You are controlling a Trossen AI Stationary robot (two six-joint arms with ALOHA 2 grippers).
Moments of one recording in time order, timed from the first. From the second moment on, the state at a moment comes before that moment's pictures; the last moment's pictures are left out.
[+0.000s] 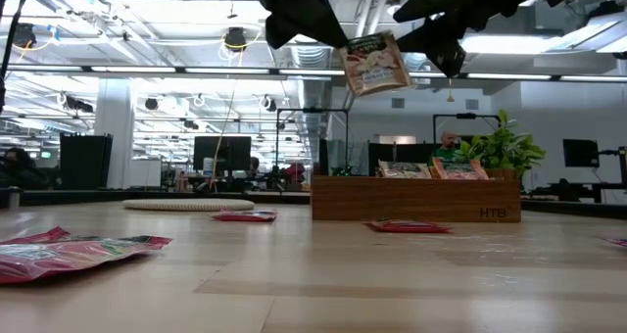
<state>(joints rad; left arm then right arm) -0.12 1.67 1.39 -0.46 -0.15 -0.23 0.12 1.18 0.74 -0.03 -0.03 0.42</state>
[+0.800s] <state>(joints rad) -0.12 1.67 1.39 -0.43 -0.14 -0.24 0.09 1.20 0.74 -0.01 -0.03 0.41</state>
